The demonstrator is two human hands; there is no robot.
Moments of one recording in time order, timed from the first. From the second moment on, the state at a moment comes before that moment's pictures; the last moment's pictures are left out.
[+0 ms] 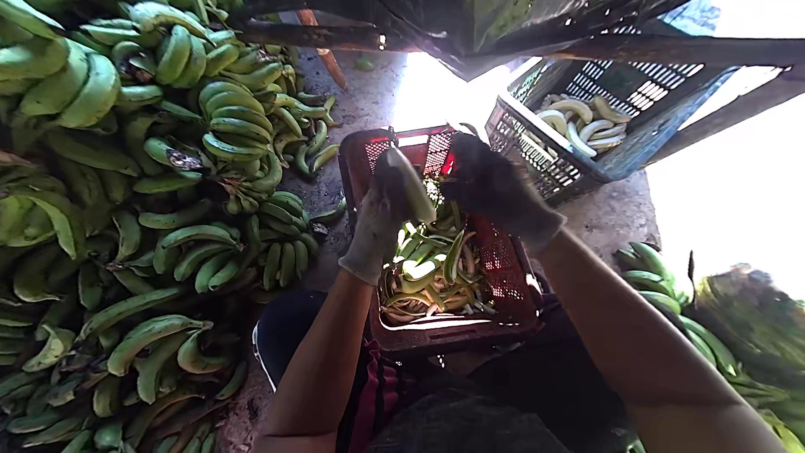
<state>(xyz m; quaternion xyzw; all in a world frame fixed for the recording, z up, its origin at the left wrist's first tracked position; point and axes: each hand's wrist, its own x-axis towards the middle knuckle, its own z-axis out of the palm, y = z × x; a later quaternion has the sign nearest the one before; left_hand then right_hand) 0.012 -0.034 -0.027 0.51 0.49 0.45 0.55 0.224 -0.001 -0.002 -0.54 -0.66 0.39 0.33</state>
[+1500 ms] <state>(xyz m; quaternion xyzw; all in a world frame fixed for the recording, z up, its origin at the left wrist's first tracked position) 0.021 -0.003 -0.010 0.47 0.48 0.54 0.51 0.215 -0.012 -0.021 -0.44 -0.75 0.34 0.35</state>
